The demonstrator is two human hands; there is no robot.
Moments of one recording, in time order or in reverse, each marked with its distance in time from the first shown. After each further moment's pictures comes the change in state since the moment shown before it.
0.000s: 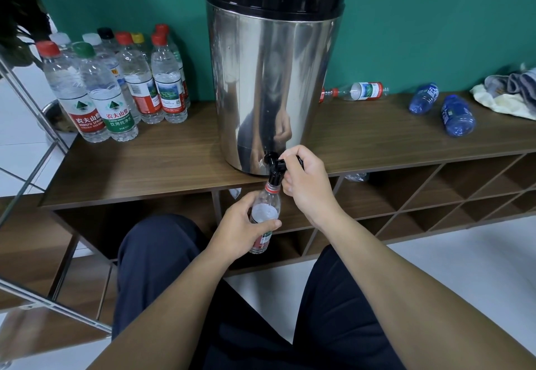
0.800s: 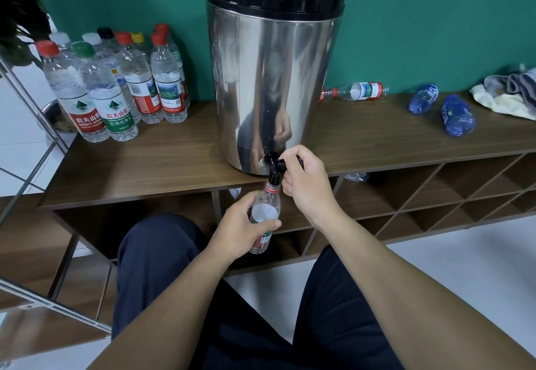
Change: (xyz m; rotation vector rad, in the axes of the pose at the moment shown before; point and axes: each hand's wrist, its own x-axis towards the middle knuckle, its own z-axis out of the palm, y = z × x) left_hand -0.001 0.001 0.000 -0.006 -0.012 0.008; right_hand 0.000 0.002 -0.001 0.001 -0.003 -0.005
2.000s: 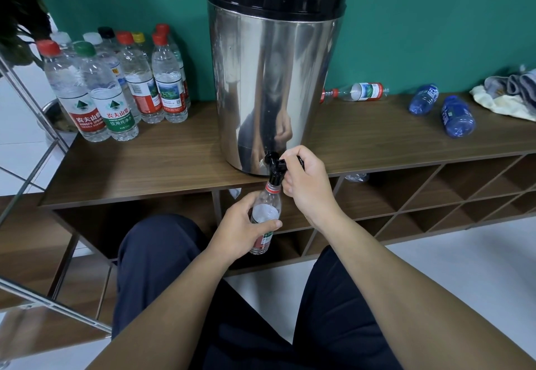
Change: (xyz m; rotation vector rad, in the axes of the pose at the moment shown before) left_hand 0.001 -0.003 0.001 -0.033 0.005 0.003; right_hand 0.000 0.001 0.001 0.003 0.010 0.002
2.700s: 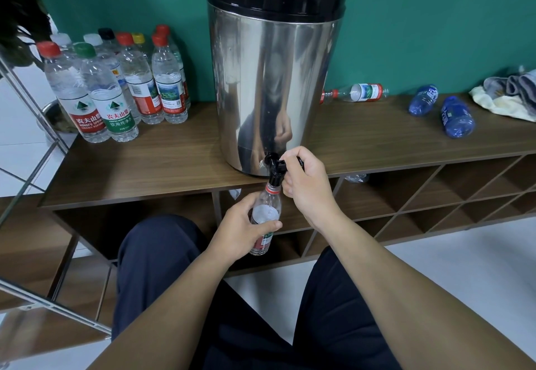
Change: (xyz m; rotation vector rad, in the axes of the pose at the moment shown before) left_hand -0.001 0.004 0.000 0.005 -0.002 0.009; right_hand -0.002 -0.002 0.001 0.007 0.004 -0.004
